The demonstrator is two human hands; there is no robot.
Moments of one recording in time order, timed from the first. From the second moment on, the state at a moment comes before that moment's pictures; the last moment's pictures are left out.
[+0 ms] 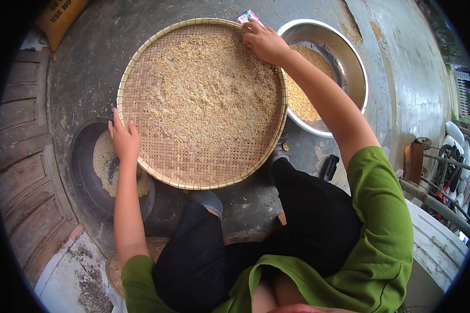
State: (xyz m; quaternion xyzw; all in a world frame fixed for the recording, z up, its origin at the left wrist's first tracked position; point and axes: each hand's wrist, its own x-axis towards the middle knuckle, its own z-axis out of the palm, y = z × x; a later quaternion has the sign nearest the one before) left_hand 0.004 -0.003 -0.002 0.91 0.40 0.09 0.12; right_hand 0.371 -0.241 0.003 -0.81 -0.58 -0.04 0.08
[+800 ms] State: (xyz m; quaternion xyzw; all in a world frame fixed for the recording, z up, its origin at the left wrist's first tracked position) left_hand 0.004 -0.003 -0.001 0.90 0.40 0.09 0.12; right_hand 0.394 -0.400 -0.028 -0.91 -0.37 0.12 0.17
